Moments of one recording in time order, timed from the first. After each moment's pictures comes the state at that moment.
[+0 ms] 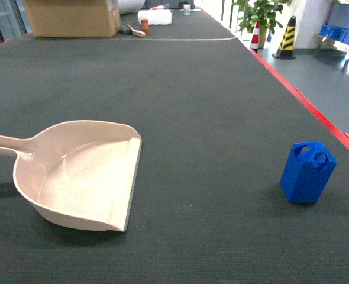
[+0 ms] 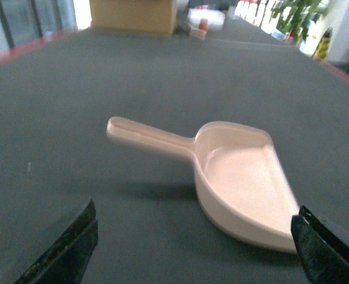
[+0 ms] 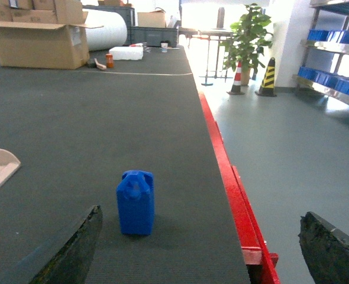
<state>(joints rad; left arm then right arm) -0.06 0.06 0.05 -0.11 -0.14 -0.04 0.00 0.00 0.01 0.00 0.00 -0.01</state>
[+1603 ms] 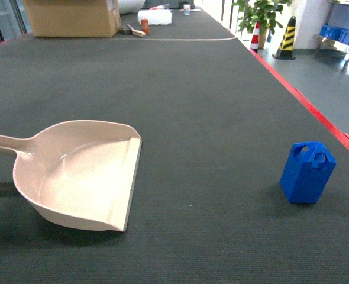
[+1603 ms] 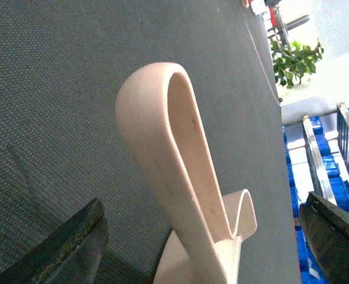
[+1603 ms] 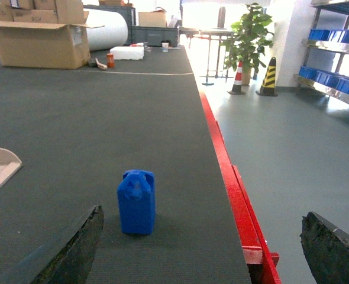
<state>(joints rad) 0.25 1.94 0.59 1.10 0.27 -0.99 0.00 0.00 0.01 0.00 0.00 -0.01</state>
